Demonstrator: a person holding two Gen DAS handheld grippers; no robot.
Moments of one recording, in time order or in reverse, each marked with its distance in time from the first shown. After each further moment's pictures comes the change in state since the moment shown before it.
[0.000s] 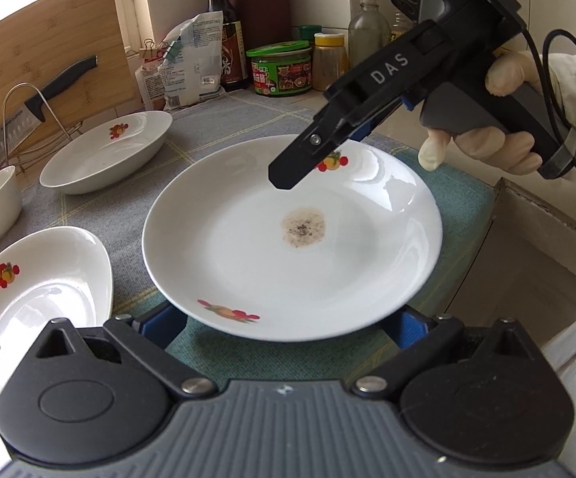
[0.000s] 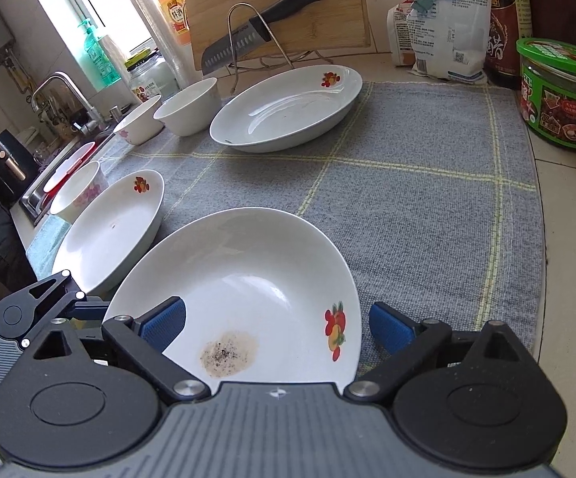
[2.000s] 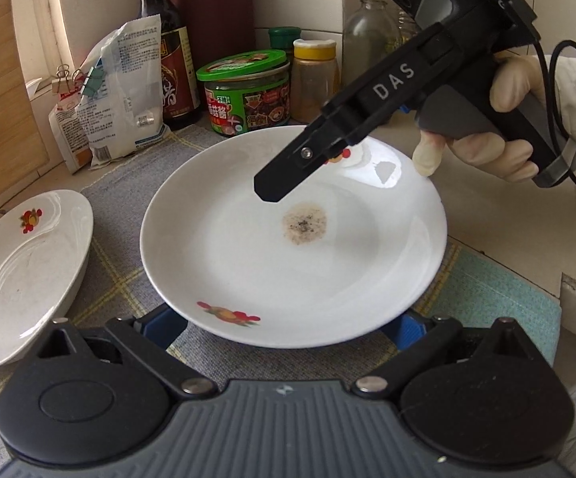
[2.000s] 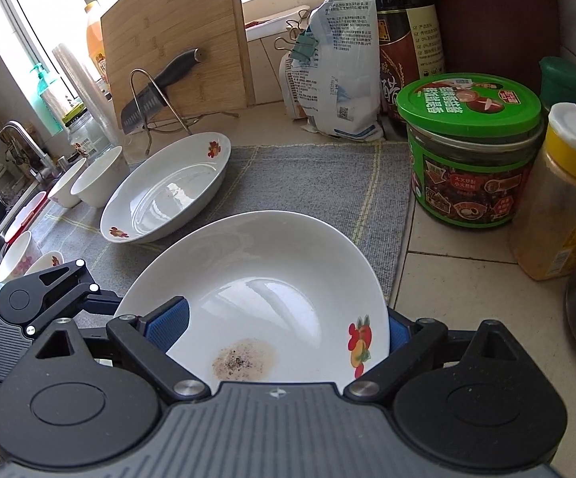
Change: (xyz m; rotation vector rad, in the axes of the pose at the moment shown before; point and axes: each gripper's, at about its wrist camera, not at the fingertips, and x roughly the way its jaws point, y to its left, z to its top) left arm 0.117 0.015 0.108 0.090 0.024 -0.127; right arm -0.012 -0.110 0.061 0.045 -0.066 -0.084
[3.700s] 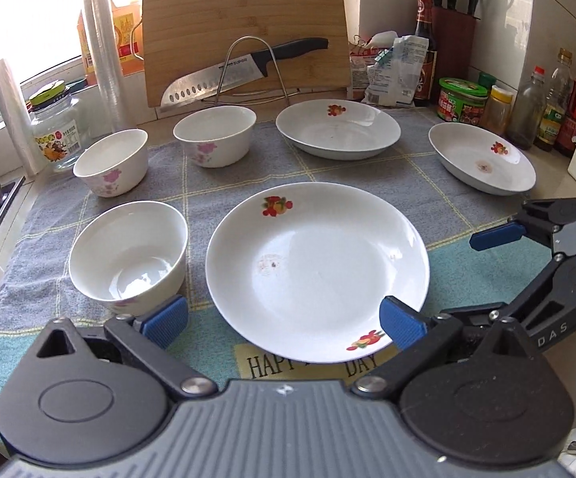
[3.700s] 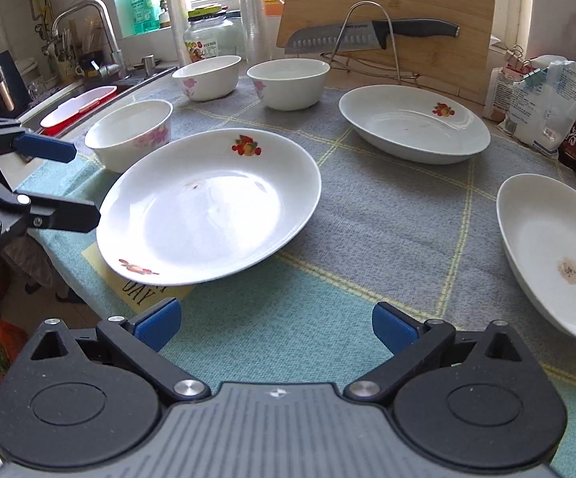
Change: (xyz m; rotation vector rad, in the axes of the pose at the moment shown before) left arm -0.234 0.087 -0.174 -0.411 0.023 0.370; right arm 0.038 0.287 -0.116 -0.280 0.033 -0.117
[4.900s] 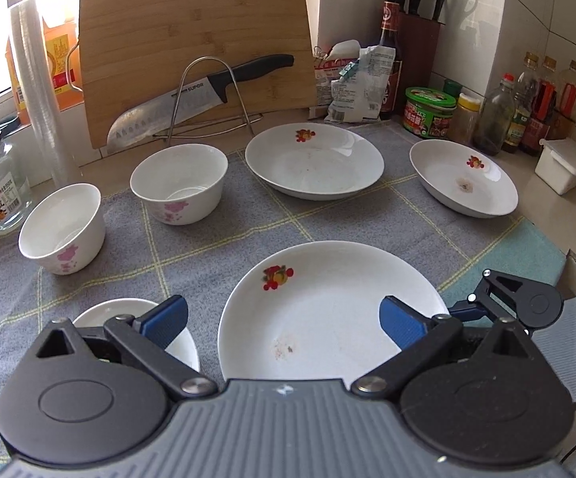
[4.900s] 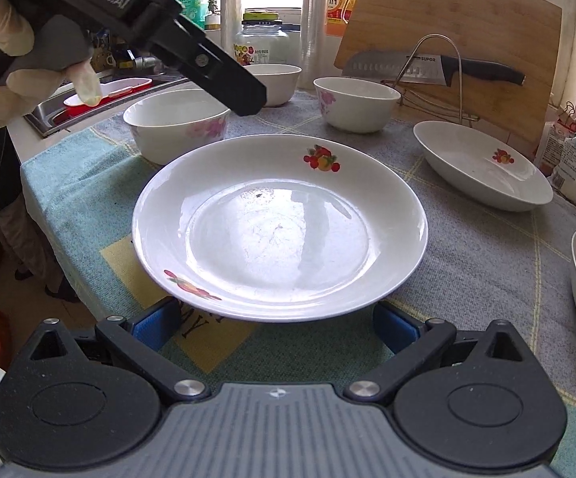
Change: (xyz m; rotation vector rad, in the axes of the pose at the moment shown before) left arm 0.052 0.039 0.068 0.131 0.000 -0.200; right arm 0.039 0.050 -0.003 -0.134 -0.110 -0.004
